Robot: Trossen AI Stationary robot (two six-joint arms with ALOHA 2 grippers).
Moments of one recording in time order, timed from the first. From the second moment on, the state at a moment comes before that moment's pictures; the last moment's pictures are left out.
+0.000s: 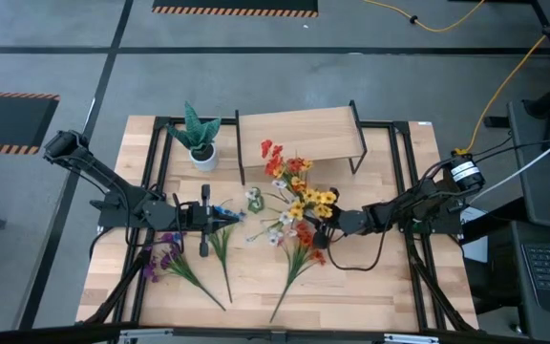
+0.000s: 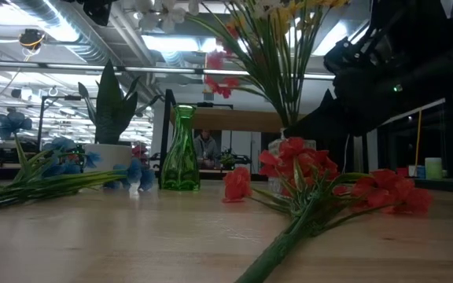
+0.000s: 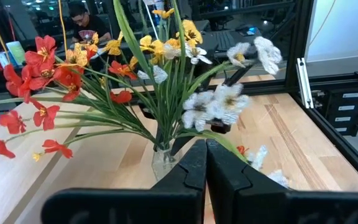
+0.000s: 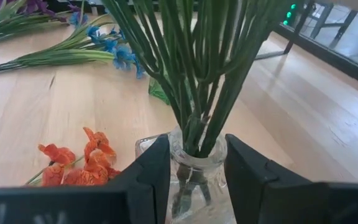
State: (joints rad) left arm -0.54 0.99 0.52 0.31 -0.64 -0.01; right arm 0.31 1.64 0.42 0.82 0.60 0.18
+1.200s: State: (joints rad) left arm -0.54 0.99 0.52 0.30 -0.66 -0.01; right arm 0.30 1.23 0.44 0.61 0.61 0.04
